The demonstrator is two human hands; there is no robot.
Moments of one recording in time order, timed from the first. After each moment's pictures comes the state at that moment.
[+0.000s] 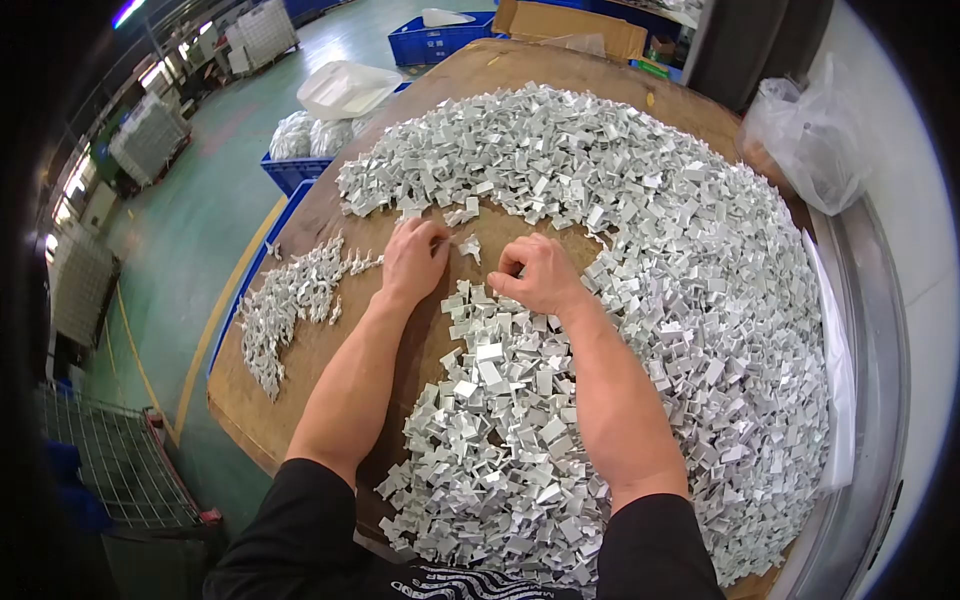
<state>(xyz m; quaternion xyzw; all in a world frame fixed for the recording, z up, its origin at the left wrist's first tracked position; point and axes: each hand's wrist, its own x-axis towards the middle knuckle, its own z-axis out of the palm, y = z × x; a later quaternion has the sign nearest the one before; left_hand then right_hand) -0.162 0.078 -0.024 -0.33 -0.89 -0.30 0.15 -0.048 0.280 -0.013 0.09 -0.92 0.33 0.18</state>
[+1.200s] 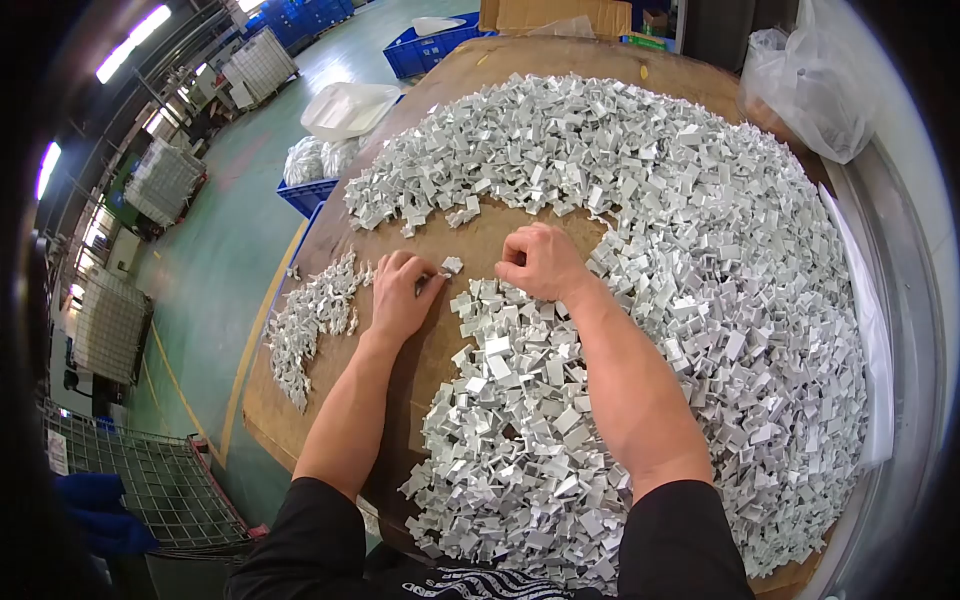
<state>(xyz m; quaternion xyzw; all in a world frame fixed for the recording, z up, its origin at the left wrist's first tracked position) -0.137 0.033 -0.025 -0.40 -0.86 -0.25 0.18 -0.051 0.281 -0.022 0.08 -0.91 0.36 0.22</state>
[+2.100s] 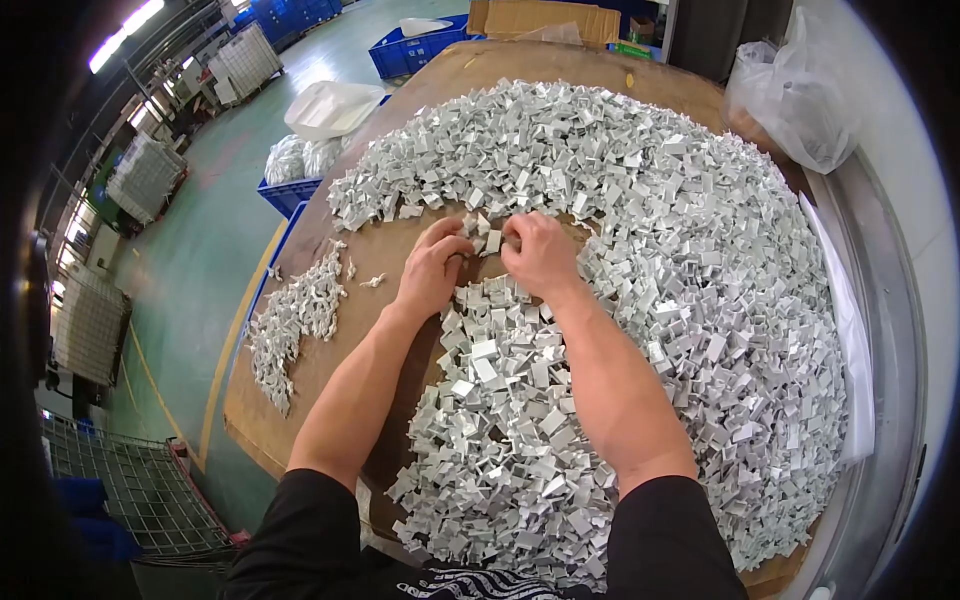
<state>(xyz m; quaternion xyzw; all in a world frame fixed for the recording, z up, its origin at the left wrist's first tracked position) -0.149 0.098 -0.035 -0.47 -0.78 -0.38 0.14 -0.057 0.283 -0.034 -0.03 -0.90 0.26 0.35</state>
